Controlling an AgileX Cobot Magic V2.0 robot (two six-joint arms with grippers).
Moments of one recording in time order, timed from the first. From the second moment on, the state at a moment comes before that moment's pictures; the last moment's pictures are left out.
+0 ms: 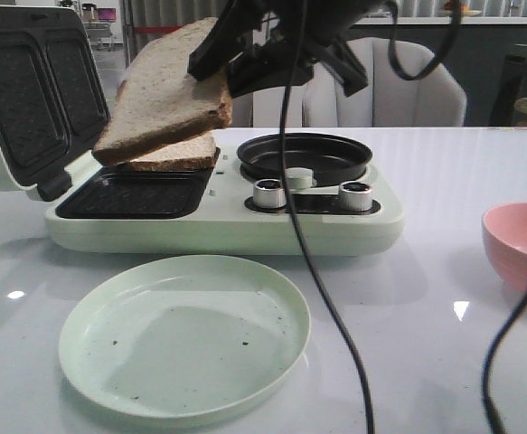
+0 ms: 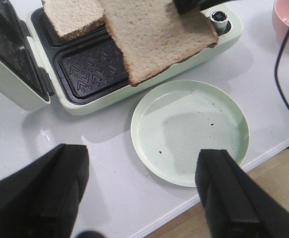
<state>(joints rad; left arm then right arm) -0.73 0.75 -0.83 0.23 0.83 -0.26 0.44 1.73 -1.28 1.11 0.53 -0.55</state>
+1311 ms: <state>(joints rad) -0.73 0.75 -0.83 0.23 0.82 -0.26 0.38 1.70 -1.60 0.43 0.83 -0.31</state>
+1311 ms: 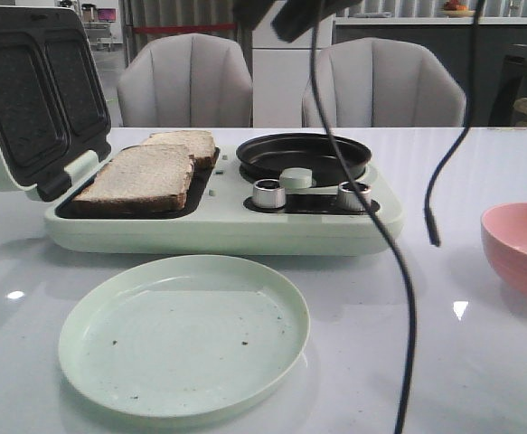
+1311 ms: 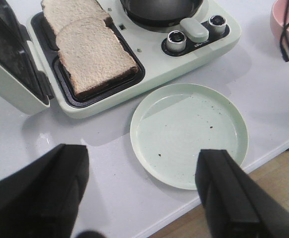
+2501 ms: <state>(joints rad) -0.73 0.75 -0.83 0.22 0.83 -0.26 0.38 0.59 -0.65 0.04 0.89 -0.04</state>
